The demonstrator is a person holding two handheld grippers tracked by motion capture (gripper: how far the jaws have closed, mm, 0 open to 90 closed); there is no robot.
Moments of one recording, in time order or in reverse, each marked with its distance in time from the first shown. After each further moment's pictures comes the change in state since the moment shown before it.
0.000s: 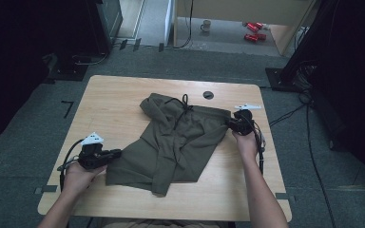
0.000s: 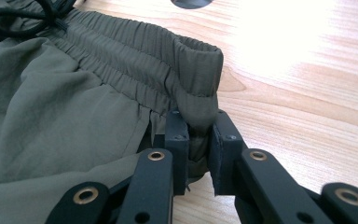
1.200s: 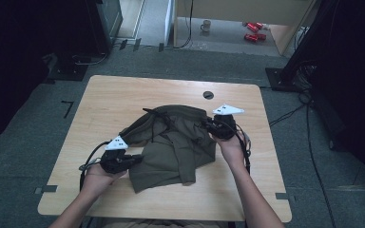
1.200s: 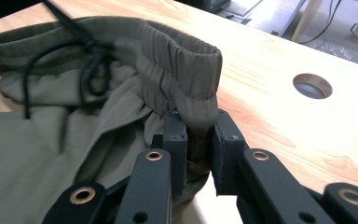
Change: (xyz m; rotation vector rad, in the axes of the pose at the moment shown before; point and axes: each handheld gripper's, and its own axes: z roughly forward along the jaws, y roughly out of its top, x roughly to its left) left arm -0.057 0.012 0.023 0.018 -0.127 0.136; right arm 0.093 0.015 -0.043 -0.159 0.198 -0.230
